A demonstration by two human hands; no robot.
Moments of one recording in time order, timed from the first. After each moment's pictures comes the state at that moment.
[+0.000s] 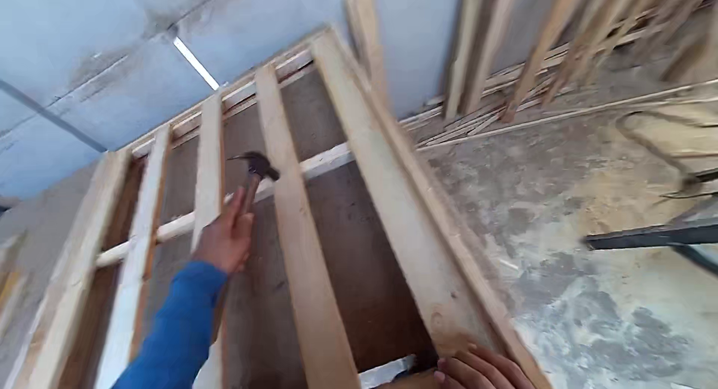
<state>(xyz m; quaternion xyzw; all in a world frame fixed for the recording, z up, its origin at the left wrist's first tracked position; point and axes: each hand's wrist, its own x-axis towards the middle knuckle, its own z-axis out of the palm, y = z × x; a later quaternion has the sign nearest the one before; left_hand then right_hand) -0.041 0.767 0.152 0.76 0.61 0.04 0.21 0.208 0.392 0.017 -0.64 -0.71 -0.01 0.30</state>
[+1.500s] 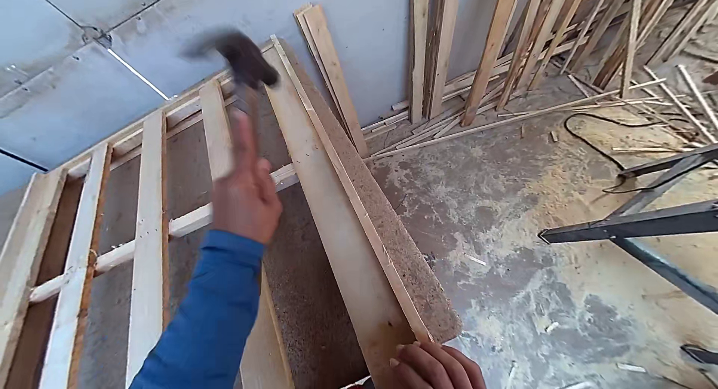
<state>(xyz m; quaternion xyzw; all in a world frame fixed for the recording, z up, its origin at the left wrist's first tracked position) 0.158 0.743 0.180 0.88 0.43 0.17 0.07 0.237 0.416 0.008 -0.72 -0.60 -0.06 0.35</state>
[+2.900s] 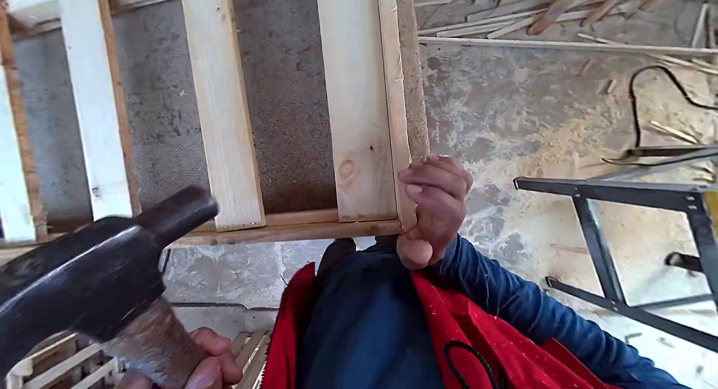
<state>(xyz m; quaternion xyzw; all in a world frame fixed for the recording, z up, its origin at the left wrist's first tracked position) -0.021 0.349 0.129 0.65 0.64 0.35 0.22 0.290 0.431 -0.003 -0.44 -0.67 -0.01 0.59</state>
